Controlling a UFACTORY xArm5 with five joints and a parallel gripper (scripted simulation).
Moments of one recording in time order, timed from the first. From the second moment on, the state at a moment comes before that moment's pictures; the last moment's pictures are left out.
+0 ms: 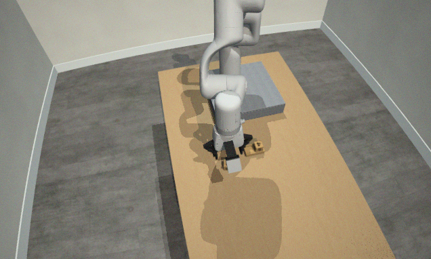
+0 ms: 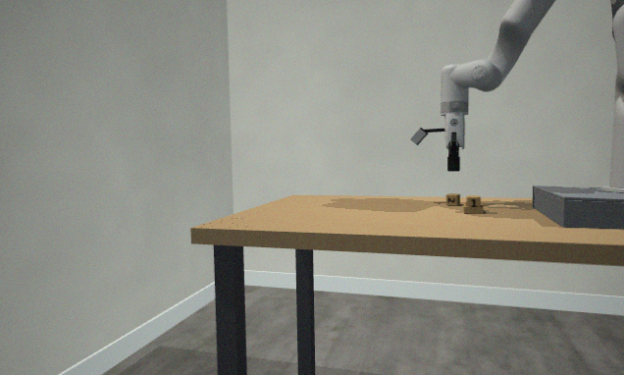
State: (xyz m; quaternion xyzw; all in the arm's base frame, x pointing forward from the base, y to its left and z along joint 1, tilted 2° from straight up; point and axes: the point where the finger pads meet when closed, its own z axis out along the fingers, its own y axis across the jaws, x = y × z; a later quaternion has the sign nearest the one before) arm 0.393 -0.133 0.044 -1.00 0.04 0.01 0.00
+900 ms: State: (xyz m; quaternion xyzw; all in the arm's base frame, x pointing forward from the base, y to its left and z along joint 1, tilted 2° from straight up) arm 0.393 -0.133 0.044 -0.99 0.16 0.01 0.00
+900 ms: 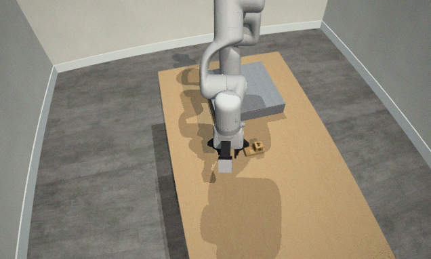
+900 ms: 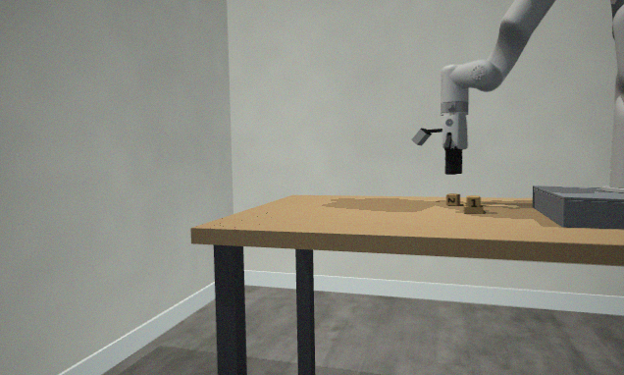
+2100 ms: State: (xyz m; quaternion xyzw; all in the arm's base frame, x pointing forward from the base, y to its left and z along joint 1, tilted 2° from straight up) arm 0.393 -0.133 0.042 -0.99 0.16 0.01 0.00
